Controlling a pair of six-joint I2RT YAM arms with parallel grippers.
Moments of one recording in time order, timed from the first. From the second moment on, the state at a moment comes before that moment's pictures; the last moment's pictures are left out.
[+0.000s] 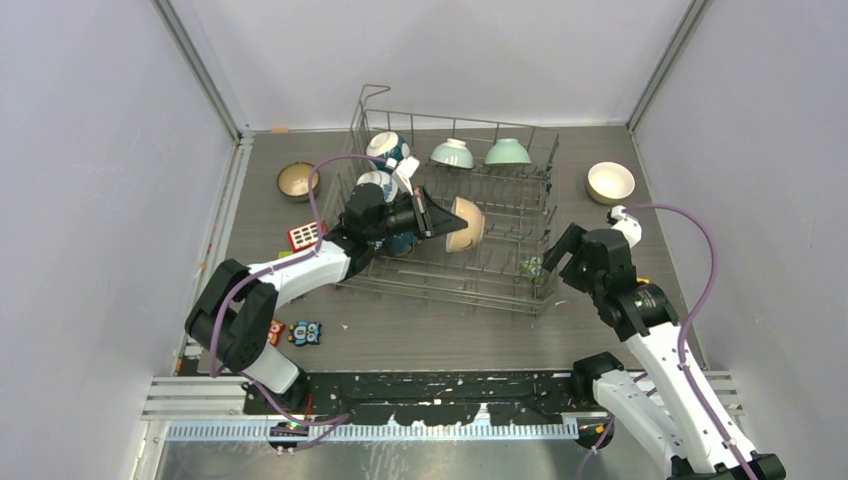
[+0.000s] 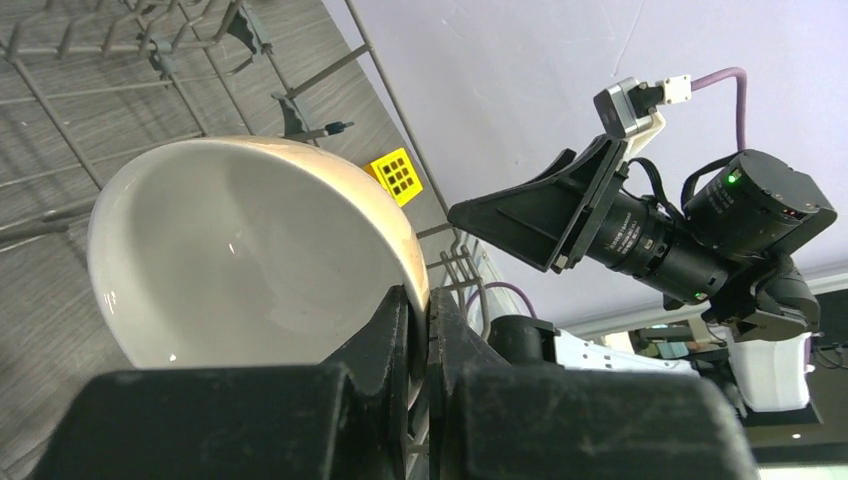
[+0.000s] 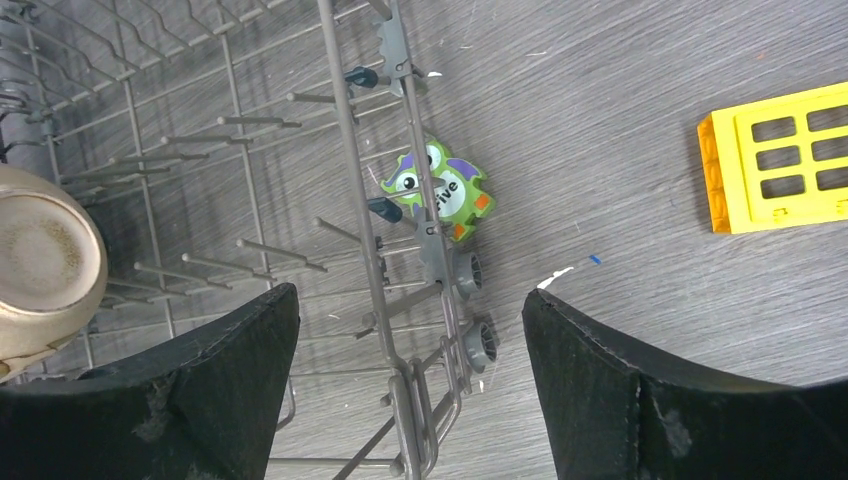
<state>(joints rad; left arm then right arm) -0.61 1.54 0.88 0.62 0.60 -0.93 0.28 0.69 0.73 -0.73 0.28 0.69</state>
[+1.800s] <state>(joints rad) -0.73 1.02 1.19 -0.32 0.52 -0.24 0.34 0.81 1.08 -0.51 -0.24 0.72</state>
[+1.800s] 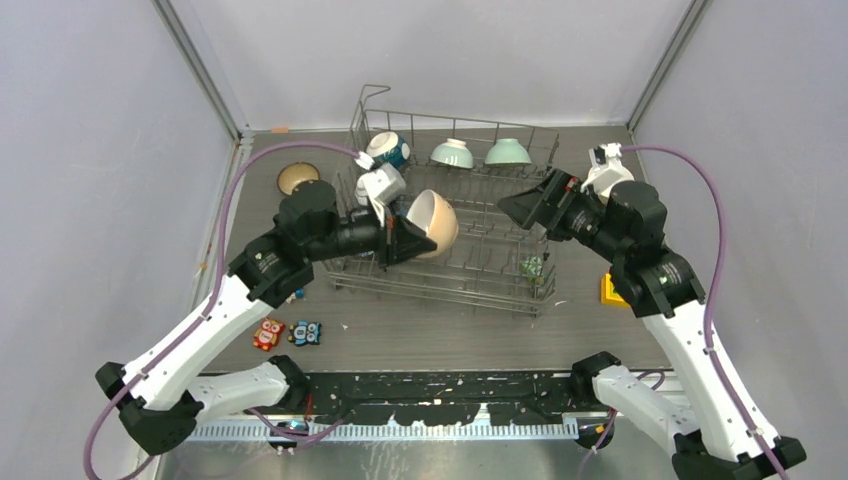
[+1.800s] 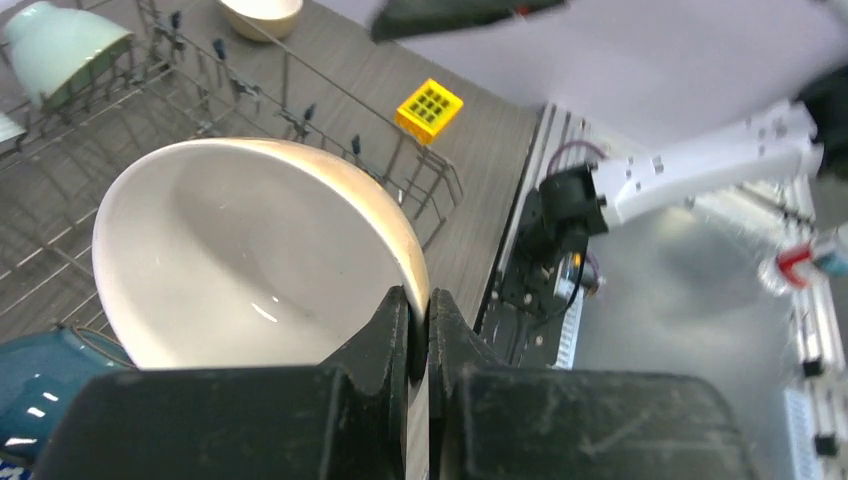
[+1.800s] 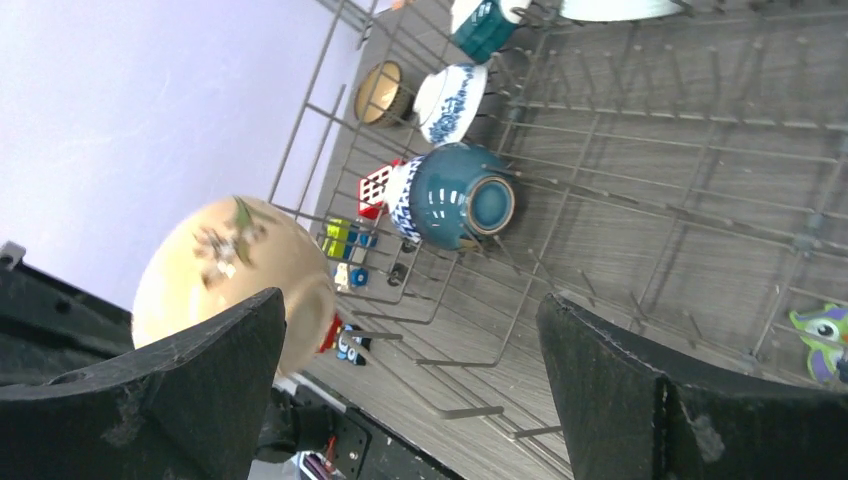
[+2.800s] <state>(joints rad) -1.51 1.19 1.30 -0.84 -0.16 0.67 0.68 1.16 1.66 -1.13 -0.16 0.44</state>
